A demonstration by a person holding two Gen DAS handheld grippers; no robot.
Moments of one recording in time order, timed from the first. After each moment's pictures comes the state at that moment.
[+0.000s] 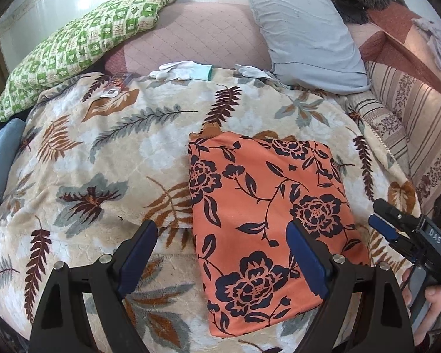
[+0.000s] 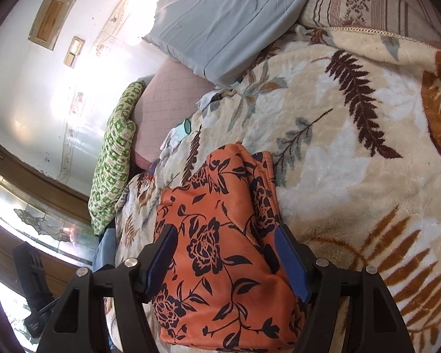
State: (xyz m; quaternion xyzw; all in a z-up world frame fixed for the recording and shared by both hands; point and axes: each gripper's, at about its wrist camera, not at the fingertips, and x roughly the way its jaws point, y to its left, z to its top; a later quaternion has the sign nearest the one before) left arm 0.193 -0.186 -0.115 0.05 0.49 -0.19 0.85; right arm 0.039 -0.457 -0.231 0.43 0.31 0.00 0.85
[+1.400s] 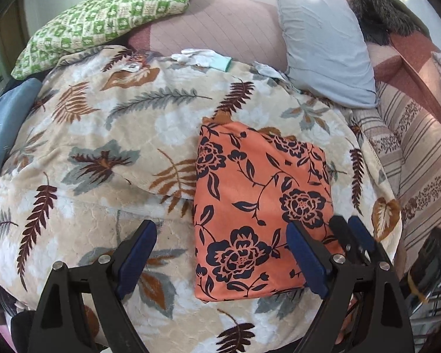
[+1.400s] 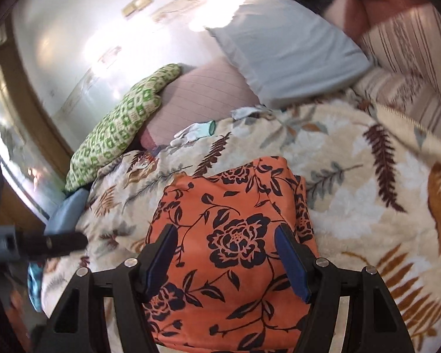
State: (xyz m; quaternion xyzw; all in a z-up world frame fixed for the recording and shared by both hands) left arm 0.171 -0.171 -0.091 -0.02 0.53 -0.14 0.83; right arm 0.040 -0.359 -0.191 0.22 0.28 -0.03 0.94
